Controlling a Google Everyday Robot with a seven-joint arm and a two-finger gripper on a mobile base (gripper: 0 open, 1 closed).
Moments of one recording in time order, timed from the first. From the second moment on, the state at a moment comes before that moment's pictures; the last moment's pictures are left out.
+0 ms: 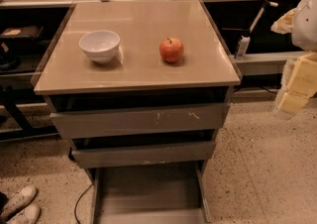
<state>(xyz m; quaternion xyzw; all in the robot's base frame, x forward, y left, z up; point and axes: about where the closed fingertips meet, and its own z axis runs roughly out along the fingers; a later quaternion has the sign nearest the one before) 0.438 -0.216 0.977 -0.60 0.78 -0.04 0.16</state>
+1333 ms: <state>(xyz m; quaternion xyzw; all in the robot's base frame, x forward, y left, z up) 0.571 -0.214 0.999 -0.49 0.84 0.00 0.25</state>
